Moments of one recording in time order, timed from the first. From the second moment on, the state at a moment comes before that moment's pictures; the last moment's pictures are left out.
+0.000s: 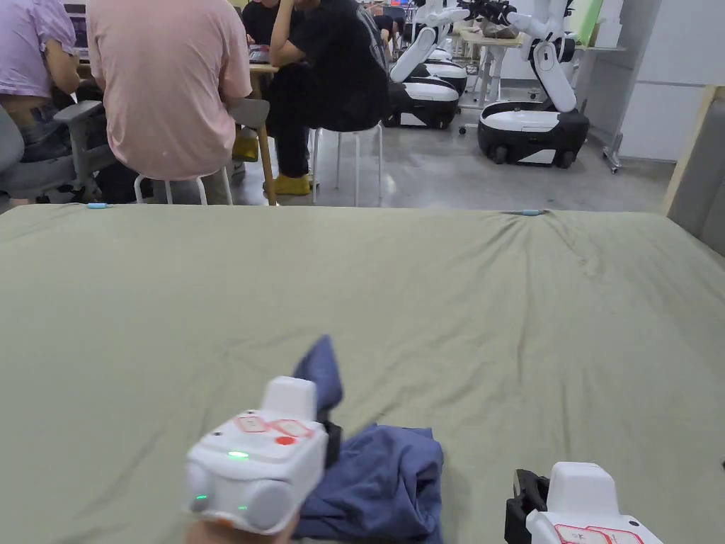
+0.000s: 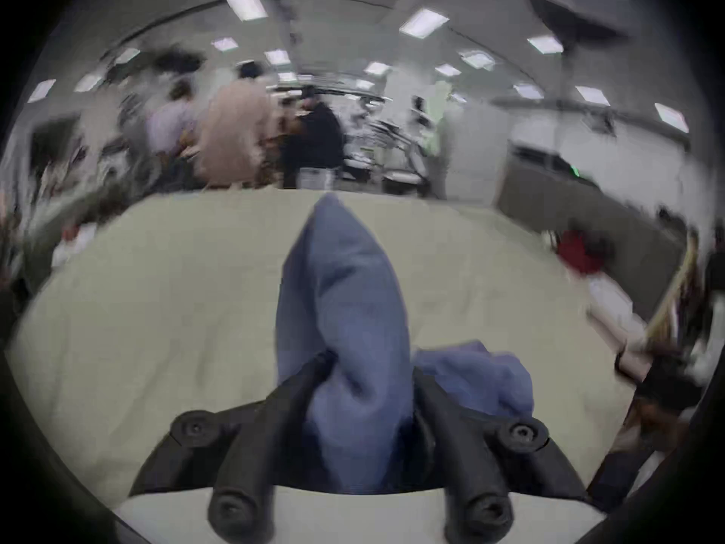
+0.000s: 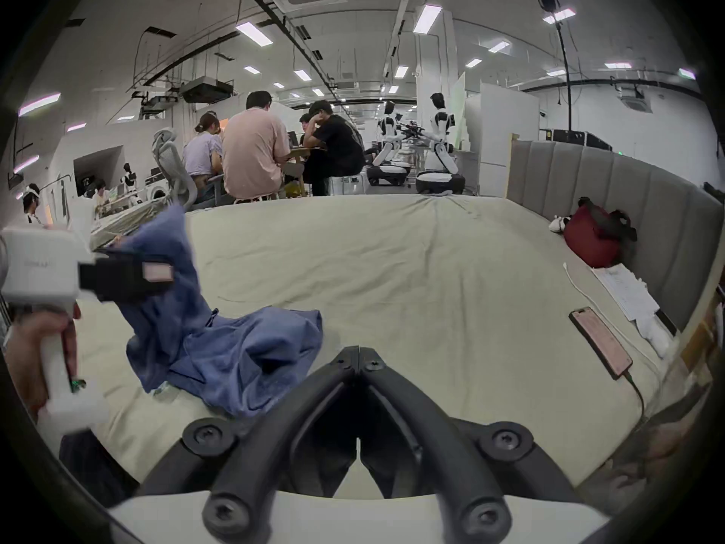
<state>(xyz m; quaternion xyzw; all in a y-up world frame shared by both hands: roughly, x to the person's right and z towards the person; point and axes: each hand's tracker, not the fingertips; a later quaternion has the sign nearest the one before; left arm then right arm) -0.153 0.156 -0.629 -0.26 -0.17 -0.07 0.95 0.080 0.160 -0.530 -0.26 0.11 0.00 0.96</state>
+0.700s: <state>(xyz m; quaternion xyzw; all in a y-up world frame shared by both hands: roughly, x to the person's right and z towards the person) -0.195 0.141 -0.643 -0.34 -0.23 0.19 0.89 0.083 0.165 -0.521 -0.27 0.14 -0.01 0.95</state>
